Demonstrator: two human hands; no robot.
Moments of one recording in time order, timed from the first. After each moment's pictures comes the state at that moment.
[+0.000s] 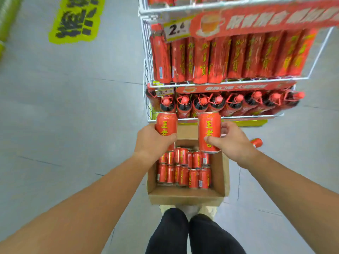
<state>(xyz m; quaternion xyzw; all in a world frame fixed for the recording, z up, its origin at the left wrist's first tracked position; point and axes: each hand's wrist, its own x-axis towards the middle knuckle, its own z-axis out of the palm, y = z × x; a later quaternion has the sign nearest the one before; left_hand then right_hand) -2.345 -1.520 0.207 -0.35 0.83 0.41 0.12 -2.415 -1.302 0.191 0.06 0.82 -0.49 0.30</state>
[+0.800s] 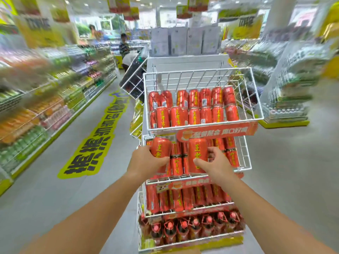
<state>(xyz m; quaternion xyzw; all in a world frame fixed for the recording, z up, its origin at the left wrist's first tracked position) -2.435 -1.535 0.643 -0.14 0.90 0.40 -0.12 -2.474 -1.306 0.620 -0.04 0.82 -0.58 0.02</state>
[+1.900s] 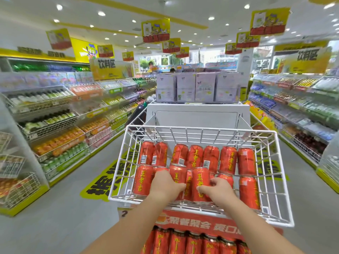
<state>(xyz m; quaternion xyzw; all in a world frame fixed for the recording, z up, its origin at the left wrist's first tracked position) -2.699 -1.409 0.693 -0.28 0.89 0.34 -0.13 -2.793 -1.245 0.661 -0.12 0.83 -0.52 0.14</state>
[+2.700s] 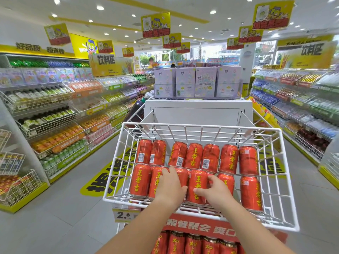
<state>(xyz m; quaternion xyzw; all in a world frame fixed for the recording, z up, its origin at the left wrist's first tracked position) -2.727 -1.397 0.665 -0.24 0.94 0.20 -0.11 -2.806 -1.255 0.642 -0.16 0.83 -0.52 0.14</state>
